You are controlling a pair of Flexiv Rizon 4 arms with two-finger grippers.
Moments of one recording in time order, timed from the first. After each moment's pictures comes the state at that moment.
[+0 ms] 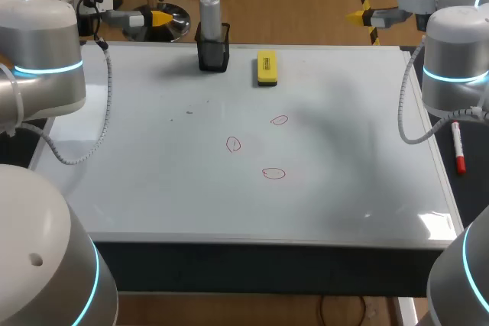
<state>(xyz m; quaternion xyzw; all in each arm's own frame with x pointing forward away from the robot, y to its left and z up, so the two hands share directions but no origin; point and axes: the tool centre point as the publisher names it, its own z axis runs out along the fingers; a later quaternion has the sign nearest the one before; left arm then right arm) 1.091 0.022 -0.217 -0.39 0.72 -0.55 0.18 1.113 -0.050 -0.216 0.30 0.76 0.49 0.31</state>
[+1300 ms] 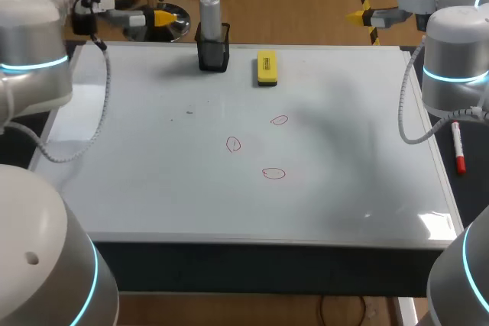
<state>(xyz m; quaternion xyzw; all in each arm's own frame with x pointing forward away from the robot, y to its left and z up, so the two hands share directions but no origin) 1.086 -0.008 -0.211 -0.32 0.72 -0.61 0.11 1.113 -0.050 -0.216 0.30 0.76 0.49 0.31</state>
